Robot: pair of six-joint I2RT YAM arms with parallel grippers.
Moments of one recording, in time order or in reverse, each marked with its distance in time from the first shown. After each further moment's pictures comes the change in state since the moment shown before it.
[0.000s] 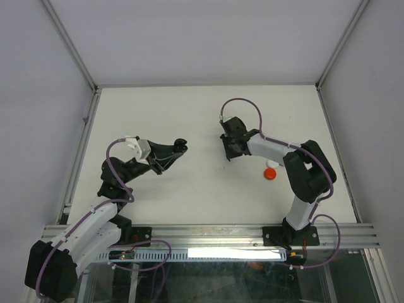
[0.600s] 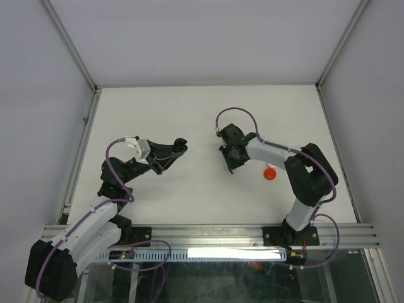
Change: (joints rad) left arm 0.000 0.004 -0.001 0.024 0.000 -0.014; right arm 0.055 -0.040 -0.025 -0.169 -0.062 -0.055
